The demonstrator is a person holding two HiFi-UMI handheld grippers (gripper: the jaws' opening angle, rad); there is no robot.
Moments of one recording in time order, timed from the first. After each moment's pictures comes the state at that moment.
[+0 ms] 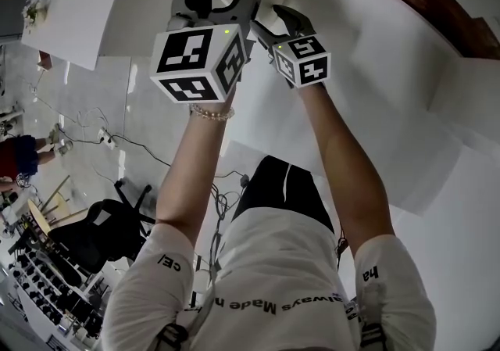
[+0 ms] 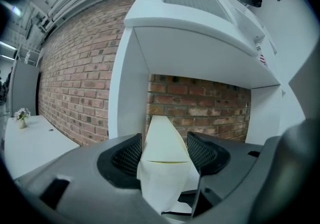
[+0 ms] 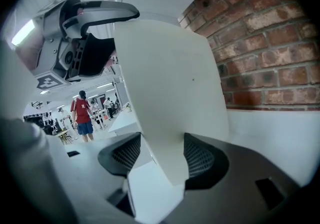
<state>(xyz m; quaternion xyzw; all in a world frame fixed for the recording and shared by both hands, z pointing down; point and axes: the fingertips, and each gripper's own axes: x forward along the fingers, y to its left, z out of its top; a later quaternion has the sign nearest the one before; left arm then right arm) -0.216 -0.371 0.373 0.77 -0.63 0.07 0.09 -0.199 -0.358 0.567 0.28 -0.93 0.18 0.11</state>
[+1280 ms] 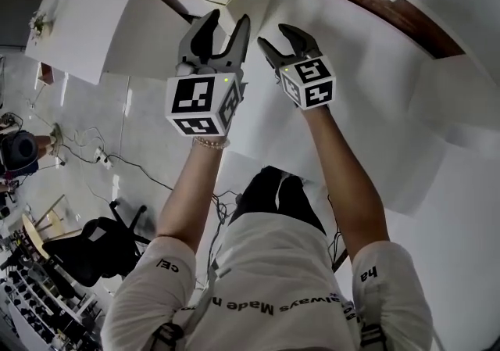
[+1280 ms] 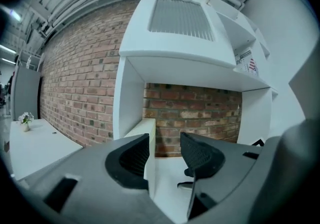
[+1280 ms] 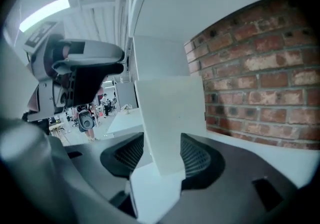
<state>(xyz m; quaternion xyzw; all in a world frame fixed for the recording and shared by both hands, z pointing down) -0.202 -0.313 0.353 0.77 -0.63 0.07 0.07 -0.149 -0.340 0.489 0.31 -0.94 0.13 0.12</state>
